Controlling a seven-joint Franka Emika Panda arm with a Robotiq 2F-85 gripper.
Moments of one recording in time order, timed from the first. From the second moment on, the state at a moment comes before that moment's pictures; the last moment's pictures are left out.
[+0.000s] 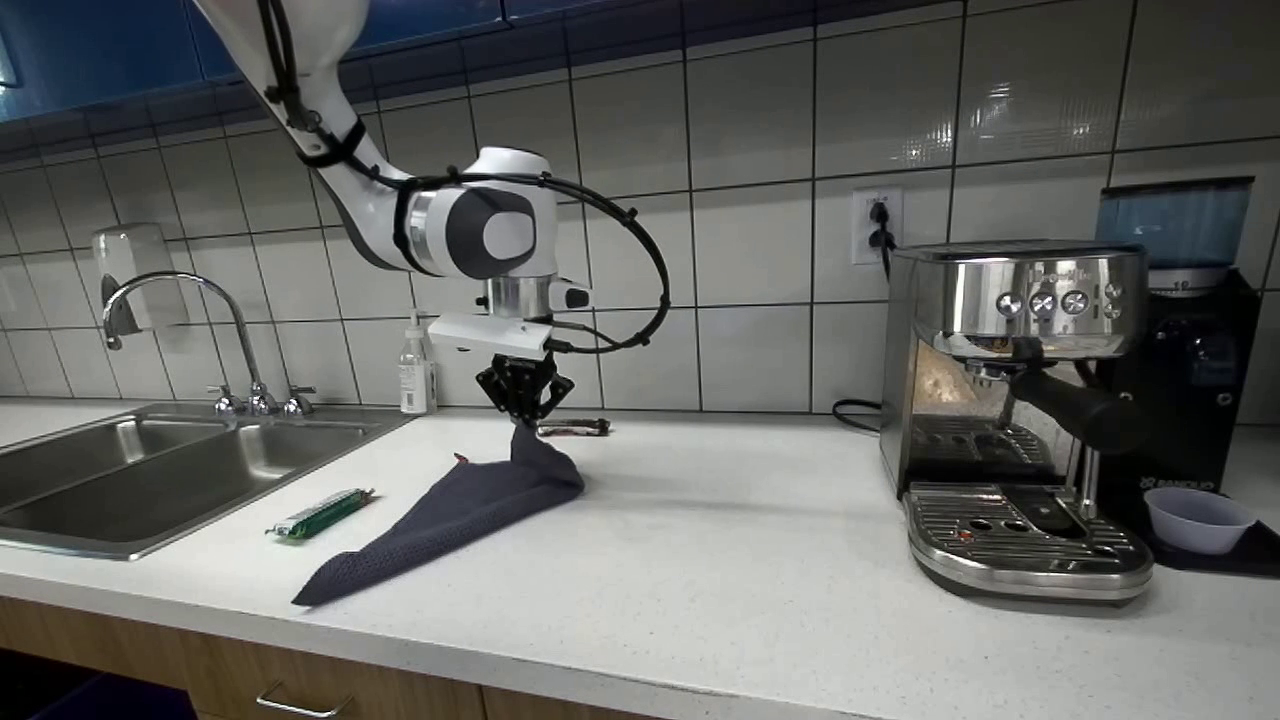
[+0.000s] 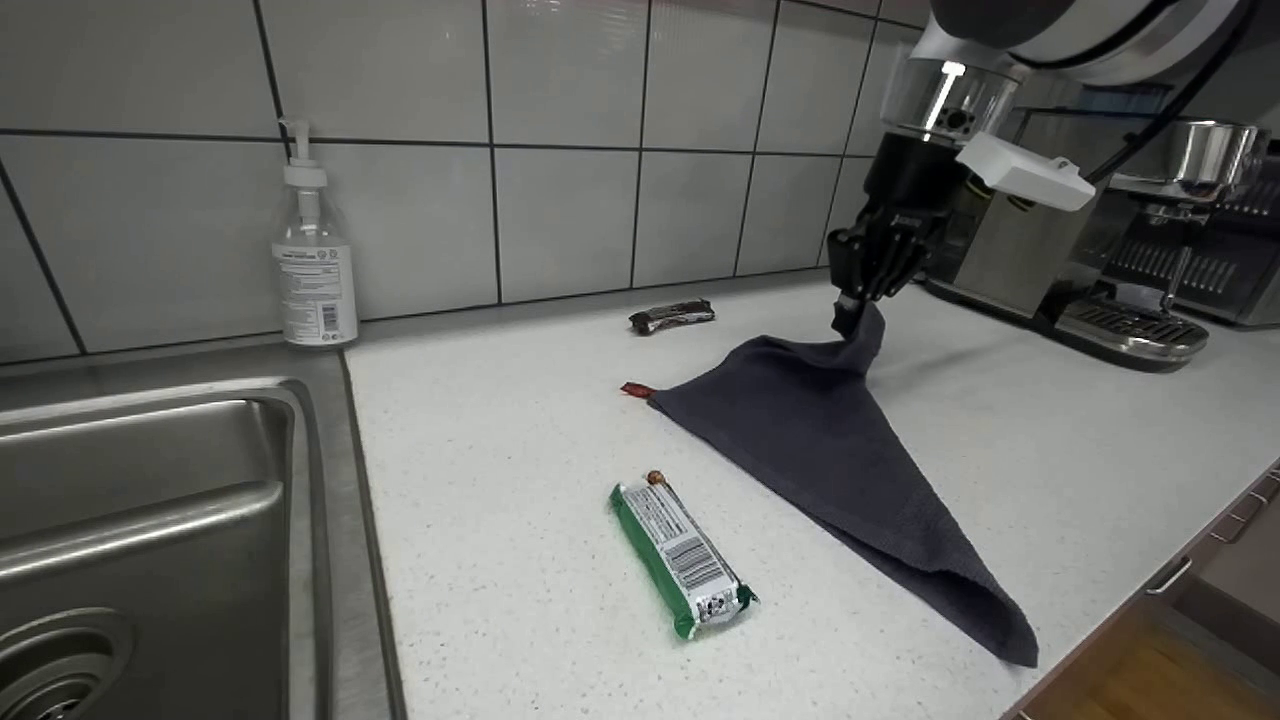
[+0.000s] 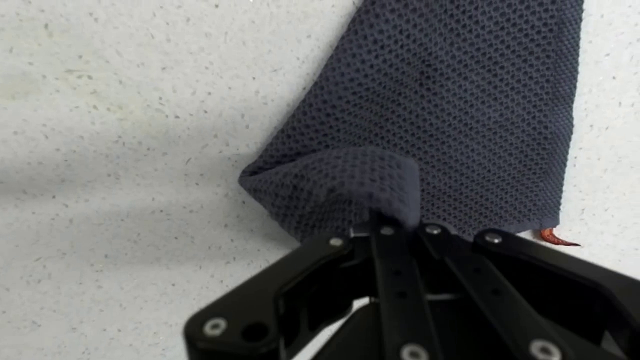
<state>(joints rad) -0.13 0.29 0.04 -2.13 0.21 2.49 -0.25</state>
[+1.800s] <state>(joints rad) 0.02 0.07 0.04 -2.44 0.17 2.63 0.04</state>
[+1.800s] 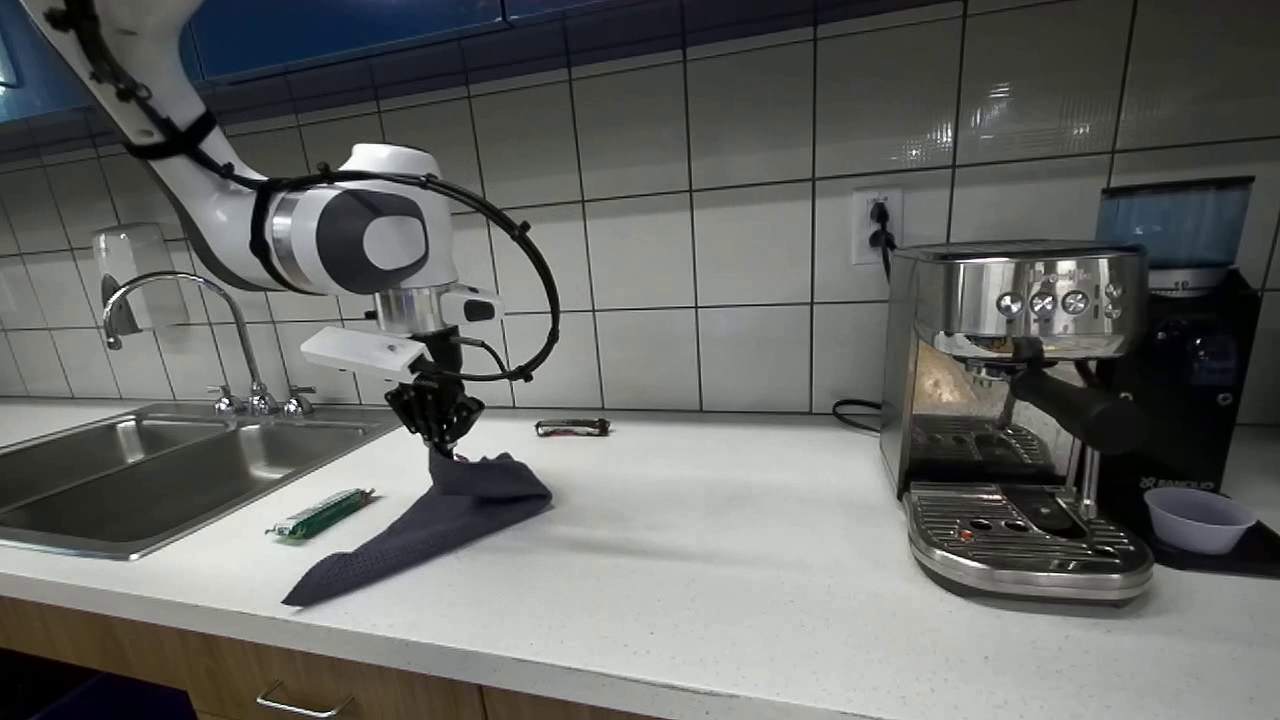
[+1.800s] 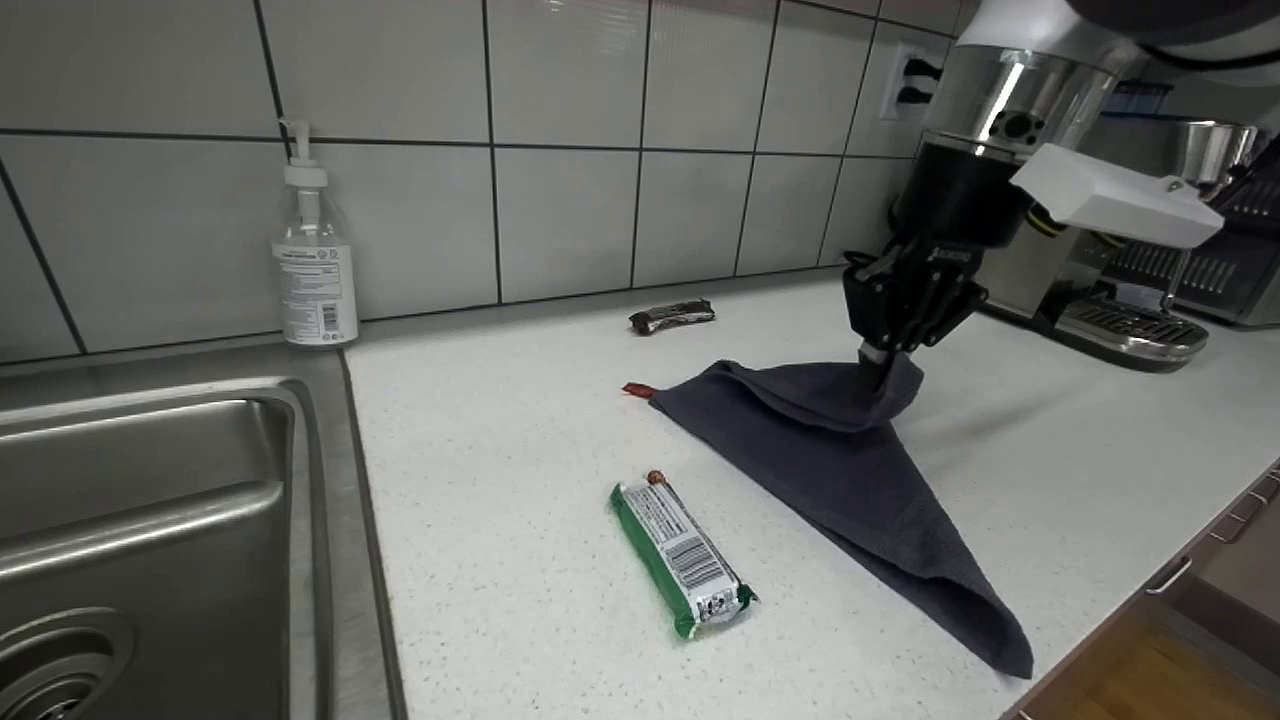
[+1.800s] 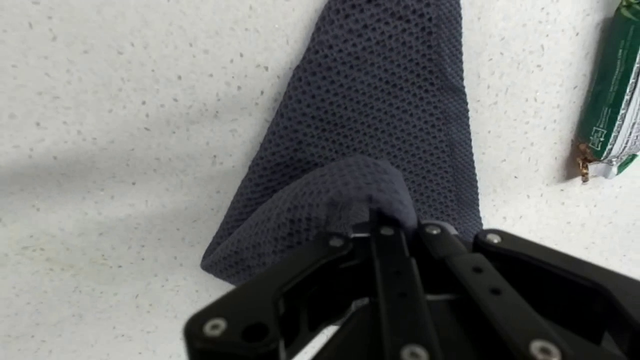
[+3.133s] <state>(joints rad) 0.07 -0.01 0.05 -2.50 -0.07 2.63 0.42</state>
